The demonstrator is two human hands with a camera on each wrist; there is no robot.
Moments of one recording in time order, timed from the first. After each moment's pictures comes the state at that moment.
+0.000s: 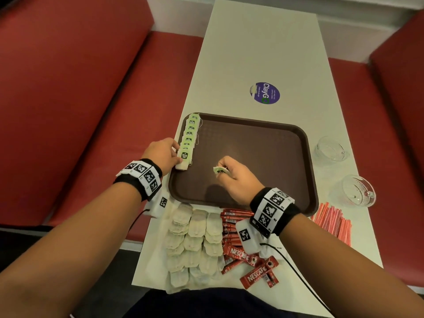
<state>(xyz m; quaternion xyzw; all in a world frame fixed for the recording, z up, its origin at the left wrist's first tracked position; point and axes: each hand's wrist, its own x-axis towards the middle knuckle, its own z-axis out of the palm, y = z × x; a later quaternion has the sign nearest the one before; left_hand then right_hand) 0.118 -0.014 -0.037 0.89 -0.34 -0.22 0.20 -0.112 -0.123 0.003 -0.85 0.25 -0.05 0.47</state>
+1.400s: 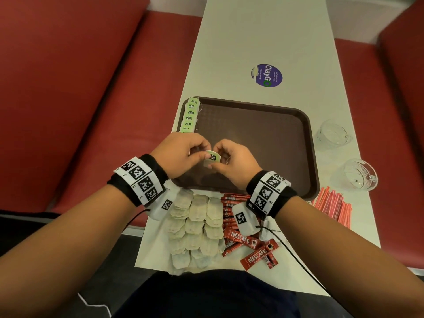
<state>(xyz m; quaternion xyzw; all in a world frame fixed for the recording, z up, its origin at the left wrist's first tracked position) 0.052 0.000 0.018 0.74 -0.58 -0.19 0.29 -0.106 -0.121 -0.009 -0.84 0.27 -0.08 0.46</state>
